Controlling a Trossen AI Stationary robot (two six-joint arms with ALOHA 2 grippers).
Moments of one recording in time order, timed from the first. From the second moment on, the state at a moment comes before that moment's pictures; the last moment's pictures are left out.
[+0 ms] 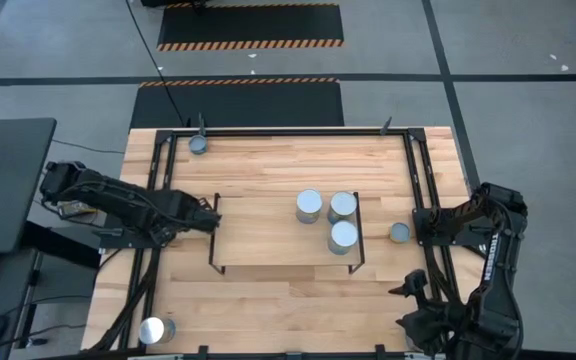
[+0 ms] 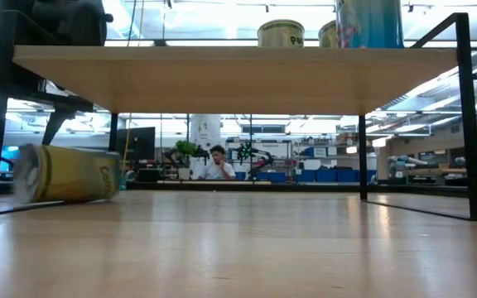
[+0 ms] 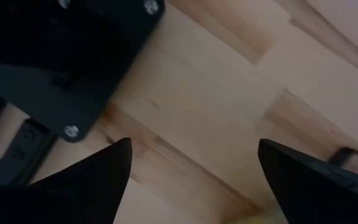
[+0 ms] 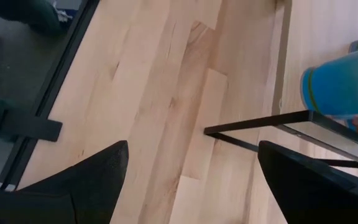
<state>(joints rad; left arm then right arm) -0.16 1.21 0.71 -1.21 -0.14 -2.35 1.21 1.72 1.55 -1.38 0.64 0.84</state>
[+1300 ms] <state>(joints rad) -0.46 1.14 0.83 -1.17 -0.48 -1.41 1.12 1.70 1.59 -1.47 0.51 1.02</state>
